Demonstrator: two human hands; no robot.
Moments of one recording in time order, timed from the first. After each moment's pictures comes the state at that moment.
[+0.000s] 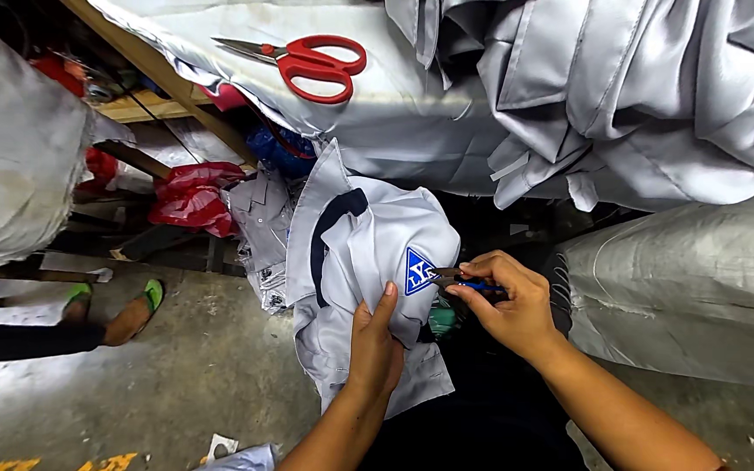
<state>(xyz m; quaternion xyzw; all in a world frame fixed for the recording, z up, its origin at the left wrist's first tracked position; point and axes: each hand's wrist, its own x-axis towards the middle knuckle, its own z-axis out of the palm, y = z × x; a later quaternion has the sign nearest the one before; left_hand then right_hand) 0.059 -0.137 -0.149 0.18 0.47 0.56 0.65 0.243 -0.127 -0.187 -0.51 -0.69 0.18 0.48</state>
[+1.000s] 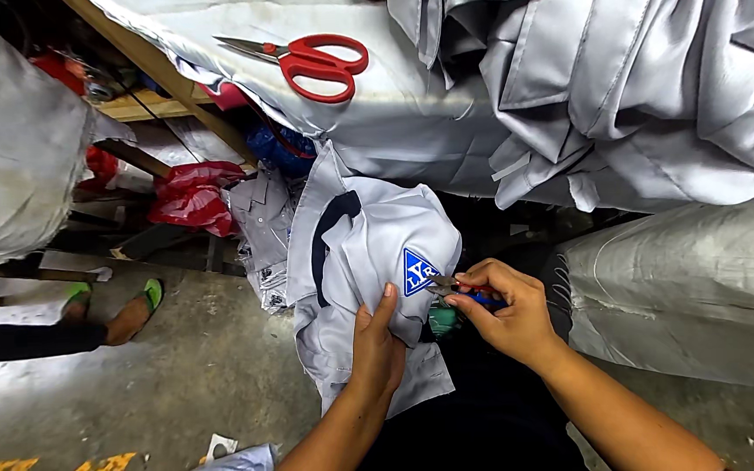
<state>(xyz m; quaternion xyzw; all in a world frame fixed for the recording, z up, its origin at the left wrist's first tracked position) 0.059 -0.139 -0.157 0.16 0.44 0.58 0.66 0.240 -0.132 -0.184 -0.48 -0.68 0.26 0.48</state>
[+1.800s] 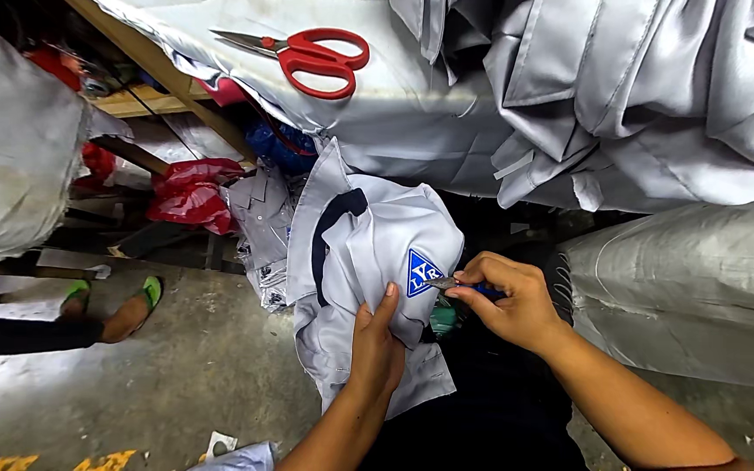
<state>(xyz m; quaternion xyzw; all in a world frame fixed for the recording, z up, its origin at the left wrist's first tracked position) 0.057 -0.136 -0.155 0.17 0.45 0.57 0.67 0.250 -0.113 -0.179 -0.44 -0.73 0.25 0.46</state>
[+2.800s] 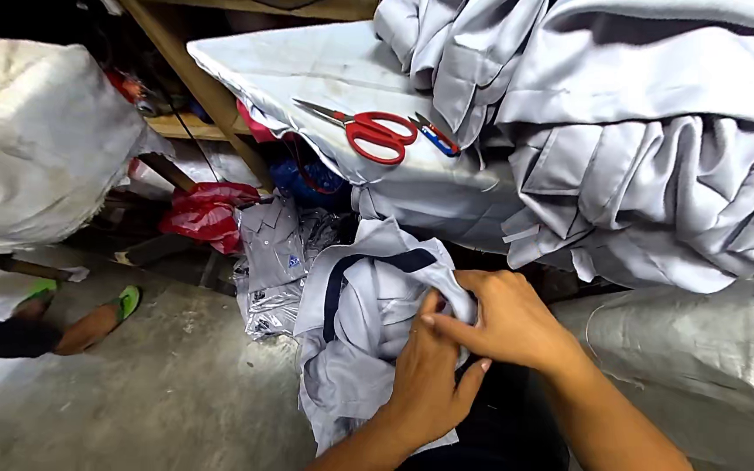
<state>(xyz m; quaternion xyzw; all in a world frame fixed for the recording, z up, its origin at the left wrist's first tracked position) 0.062 -0.133 -0.167 0.75 0.46 0.37 0.29 0.213 -0.068 -0.101 -0.55 -0.80 0.19 0.18</state>
